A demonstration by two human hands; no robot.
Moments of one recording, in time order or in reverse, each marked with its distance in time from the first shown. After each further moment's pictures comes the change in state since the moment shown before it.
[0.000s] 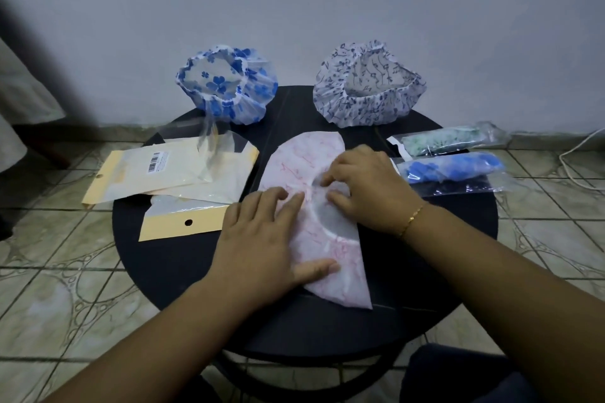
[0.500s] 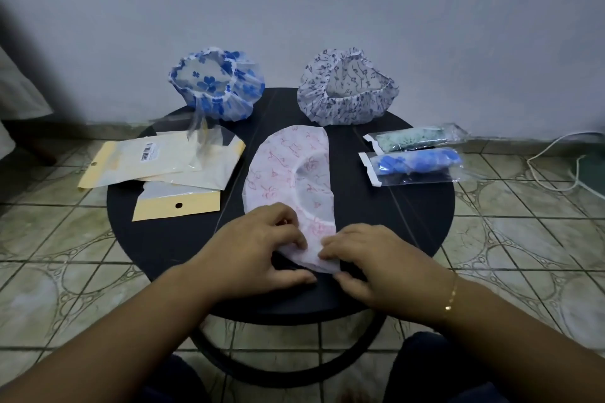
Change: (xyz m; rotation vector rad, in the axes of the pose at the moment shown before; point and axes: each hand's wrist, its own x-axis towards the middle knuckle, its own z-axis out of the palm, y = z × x) left_hand -0.022 0.003 -0.005 -0.323 -0.043 0.357; right_hand -0.119 -0.036 -0.031 0.116 -0.323 -0.042
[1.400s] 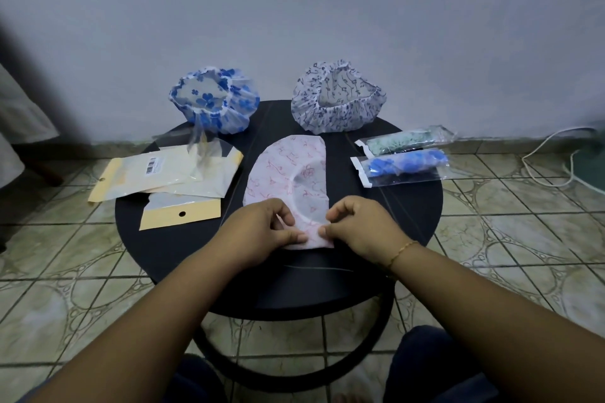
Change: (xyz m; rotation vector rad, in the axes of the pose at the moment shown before) left_hand 0.025 0.012 -0.010 -0.369 -0.066 -0.559; right_hand 0.037 0.004 0.003 0.731 0.288 0.574
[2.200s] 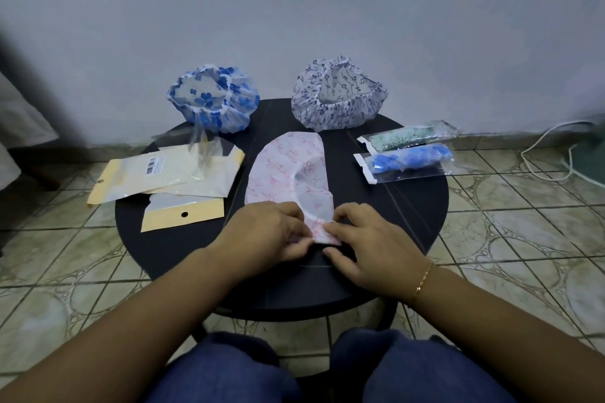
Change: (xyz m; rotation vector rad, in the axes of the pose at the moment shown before) left_hand 0.007 -0.018 0.005 0.478 0.130 0.648; right_hand -0.021 0.030 0.004 -0.801 0.077 -0.598
